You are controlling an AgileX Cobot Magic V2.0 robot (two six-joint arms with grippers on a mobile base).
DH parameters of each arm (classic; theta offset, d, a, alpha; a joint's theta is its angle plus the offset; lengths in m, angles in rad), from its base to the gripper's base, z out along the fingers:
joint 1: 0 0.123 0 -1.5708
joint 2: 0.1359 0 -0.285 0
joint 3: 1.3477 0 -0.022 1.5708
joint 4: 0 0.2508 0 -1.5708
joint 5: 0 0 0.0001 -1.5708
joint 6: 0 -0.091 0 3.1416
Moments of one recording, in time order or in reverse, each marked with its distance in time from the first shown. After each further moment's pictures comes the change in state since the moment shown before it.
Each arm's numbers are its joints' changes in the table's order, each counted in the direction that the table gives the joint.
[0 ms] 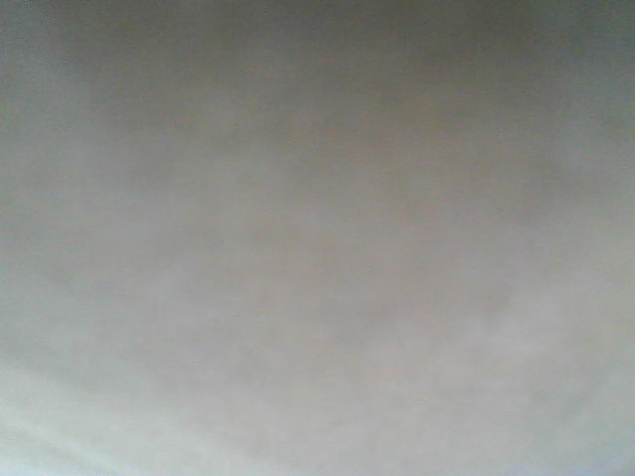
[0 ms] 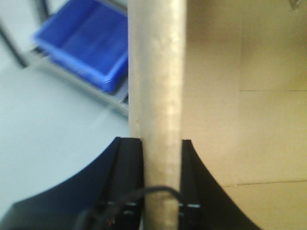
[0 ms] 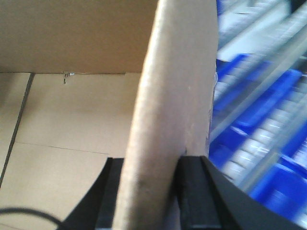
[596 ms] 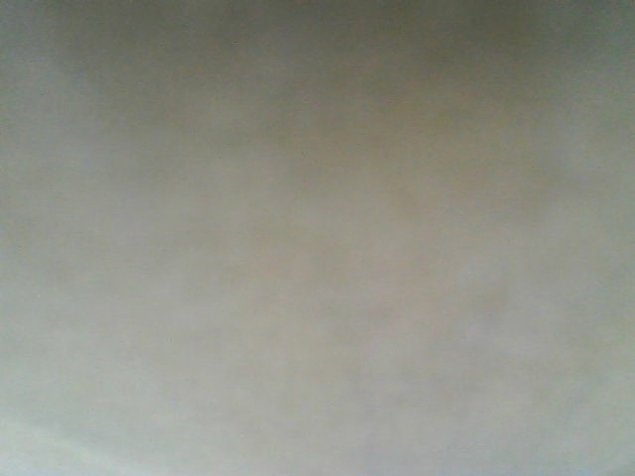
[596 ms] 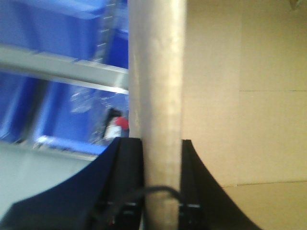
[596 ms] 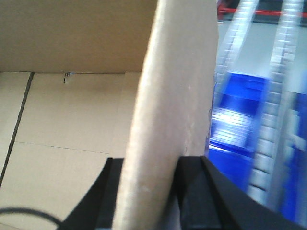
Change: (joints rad) left arm 0.000 0.000 0.000 0.000 0.000 0.000; right arm 0.000 0.000 0.000 0.000 0.002 -0.007
